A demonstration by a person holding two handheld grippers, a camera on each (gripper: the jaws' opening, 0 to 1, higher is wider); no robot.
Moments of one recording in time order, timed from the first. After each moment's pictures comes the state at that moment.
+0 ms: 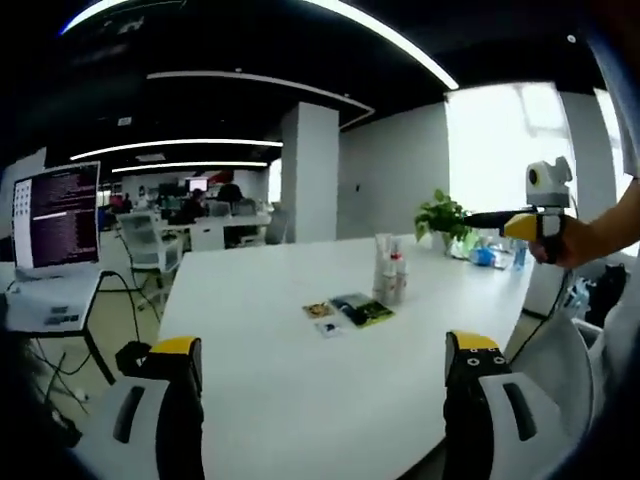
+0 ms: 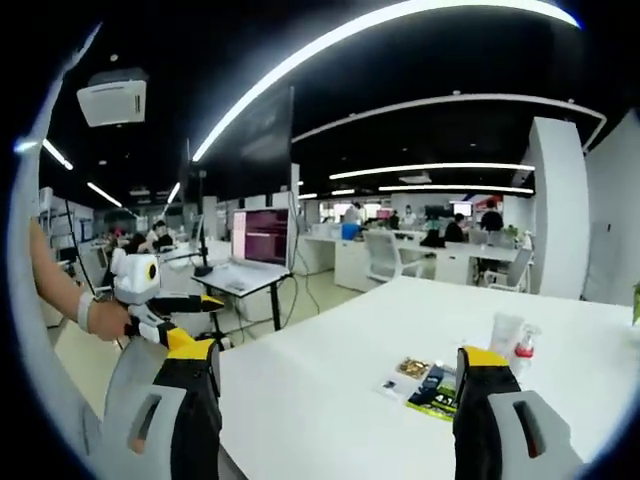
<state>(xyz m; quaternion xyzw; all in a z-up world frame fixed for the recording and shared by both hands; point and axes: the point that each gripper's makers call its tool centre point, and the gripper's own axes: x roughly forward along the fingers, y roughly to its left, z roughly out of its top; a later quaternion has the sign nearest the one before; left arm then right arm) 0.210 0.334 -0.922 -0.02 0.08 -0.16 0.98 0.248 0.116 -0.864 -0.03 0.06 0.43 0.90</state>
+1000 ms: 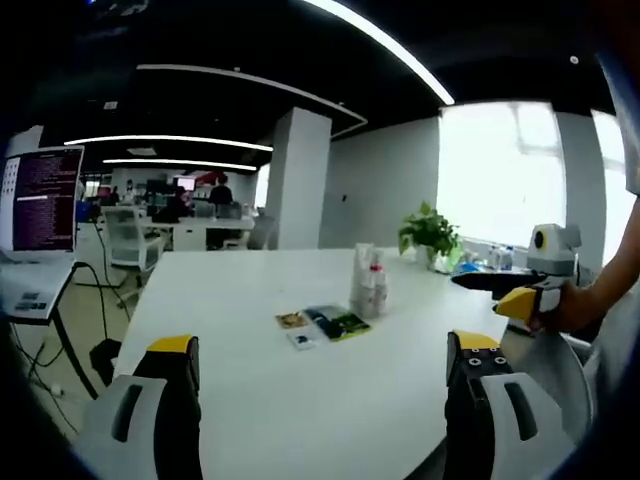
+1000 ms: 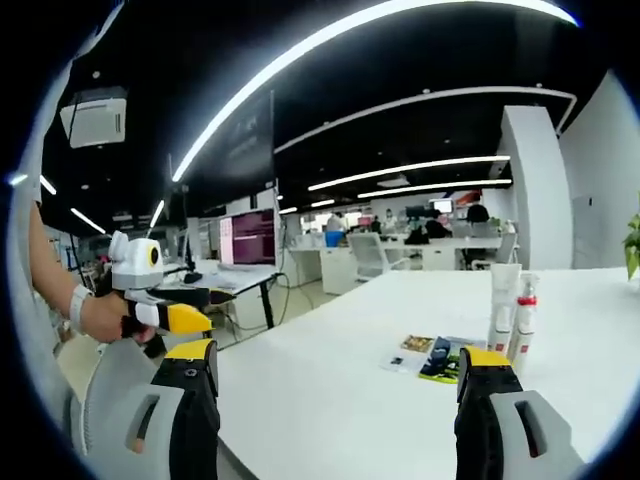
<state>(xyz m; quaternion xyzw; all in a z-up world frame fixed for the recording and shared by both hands) 0.221 0.292 -0.921 -0.03 0.05 -0.21 0.98 0.242 0.119 -0.916 0.02 0.05 0.40 0.92</state>
